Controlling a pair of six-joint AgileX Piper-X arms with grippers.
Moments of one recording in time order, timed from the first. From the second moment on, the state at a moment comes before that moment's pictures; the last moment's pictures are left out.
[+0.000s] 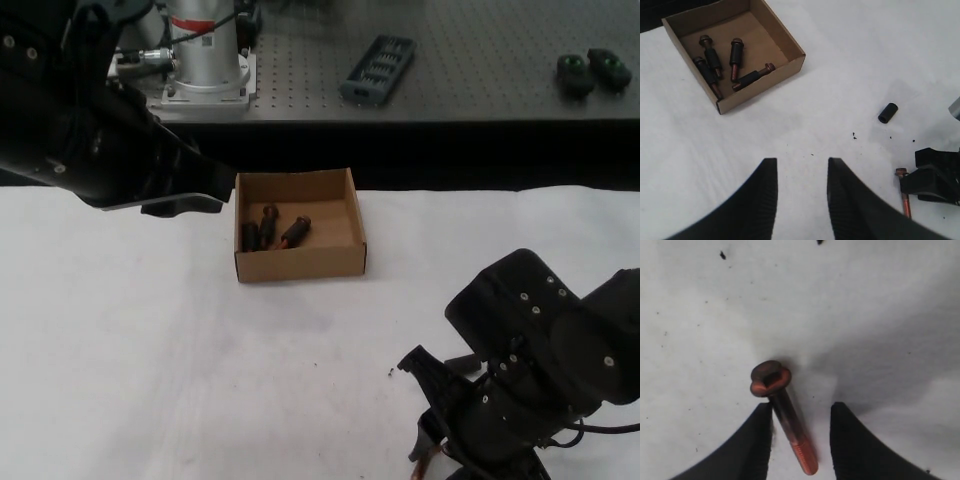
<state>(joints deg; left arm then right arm) -21.5 75.9 -68.2 43.5 16.9 0.0 42.6 90.9 -42.0 29.9 -9.6 85.2</state>
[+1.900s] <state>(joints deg) -21.5 75.9 -68.2 46.4 16.9 1.2 46.0 93.8 -44.0 35.1 -10.5 54.9</state>
